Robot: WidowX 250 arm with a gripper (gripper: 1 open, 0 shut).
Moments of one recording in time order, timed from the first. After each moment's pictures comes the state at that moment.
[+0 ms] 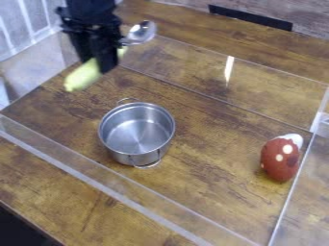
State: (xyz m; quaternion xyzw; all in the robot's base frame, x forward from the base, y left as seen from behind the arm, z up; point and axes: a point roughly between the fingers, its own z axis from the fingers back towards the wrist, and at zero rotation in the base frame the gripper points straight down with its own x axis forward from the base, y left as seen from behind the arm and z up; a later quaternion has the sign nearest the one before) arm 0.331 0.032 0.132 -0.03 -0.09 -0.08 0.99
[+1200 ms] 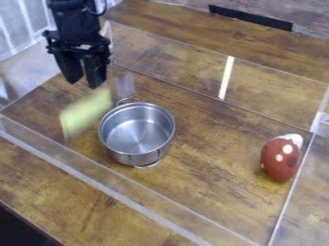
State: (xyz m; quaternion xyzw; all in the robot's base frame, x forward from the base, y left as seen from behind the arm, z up) arm 0.334 0.091 0.090 -0.03 -0.04 0.02 1.00
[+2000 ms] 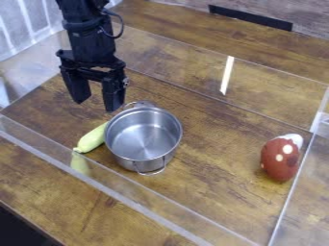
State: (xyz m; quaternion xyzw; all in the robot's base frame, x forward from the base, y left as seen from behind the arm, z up) arm 0.322 0.060 0.071 -0.04 -0.01 0.00 1.00
